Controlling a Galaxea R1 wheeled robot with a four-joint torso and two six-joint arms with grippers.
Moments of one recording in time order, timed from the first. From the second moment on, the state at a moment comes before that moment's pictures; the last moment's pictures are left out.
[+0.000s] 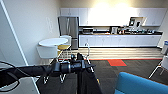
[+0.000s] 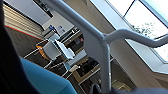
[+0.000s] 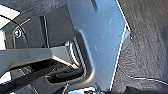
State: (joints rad) left arm 0.18 2.35 -0.98 0.63 -0.04 -1.36; right arm -1.62 3.02 -2.71 0.10 0.11 0.06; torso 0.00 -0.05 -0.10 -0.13
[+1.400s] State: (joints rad) left arm 0.19 2.34 -0.98 0.64 -0.04 -1.36; right arm -1.61 3.02 -2.72 0.10 0.10 0.06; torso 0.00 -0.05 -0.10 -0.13
